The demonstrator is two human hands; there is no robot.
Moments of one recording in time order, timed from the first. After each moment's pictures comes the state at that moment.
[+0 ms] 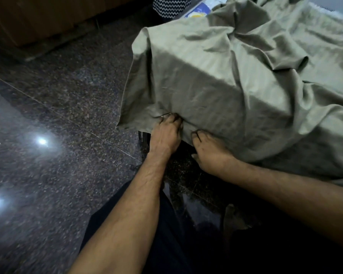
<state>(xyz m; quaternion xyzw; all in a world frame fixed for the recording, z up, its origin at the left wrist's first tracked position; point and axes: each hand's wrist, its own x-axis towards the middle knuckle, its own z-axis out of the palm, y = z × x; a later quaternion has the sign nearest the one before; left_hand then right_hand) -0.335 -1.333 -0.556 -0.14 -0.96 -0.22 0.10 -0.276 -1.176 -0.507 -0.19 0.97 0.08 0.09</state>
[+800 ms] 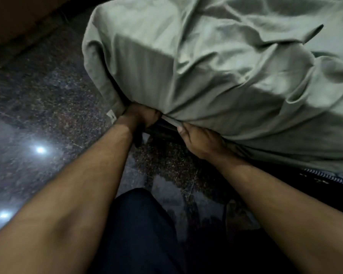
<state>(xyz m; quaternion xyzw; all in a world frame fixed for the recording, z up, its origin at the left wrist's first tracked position) -0.435 -1.342 -0.526 -0.27 -0.95 0.08 -0.11 -0.336 -1.143 -0.569 -0.14 0.98 -0.08 -0.15</state>
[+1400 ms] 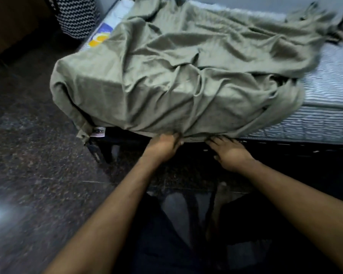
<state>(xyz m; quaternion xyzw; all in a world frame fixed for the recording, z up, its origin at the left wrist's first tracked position) -0.280 -1.232 -0.502 -0.40 -0.90 -0.15 -0.08 -0.147 -1.007 -0.490 0.02 0.99 0.11 0.13</state>
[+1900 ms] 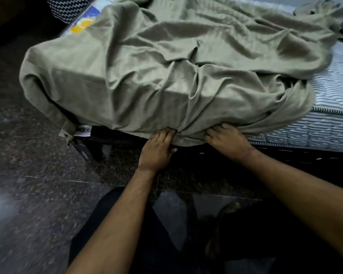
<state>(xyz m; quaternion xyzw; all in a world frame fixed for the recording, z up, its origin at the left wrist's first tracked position) -0.286 -1.210 -0.567 -0.39 -0.89 -0.22 0.06 -0.192 -0.977 -0.477 -0.18 0.94 0.30 -0.06</state>
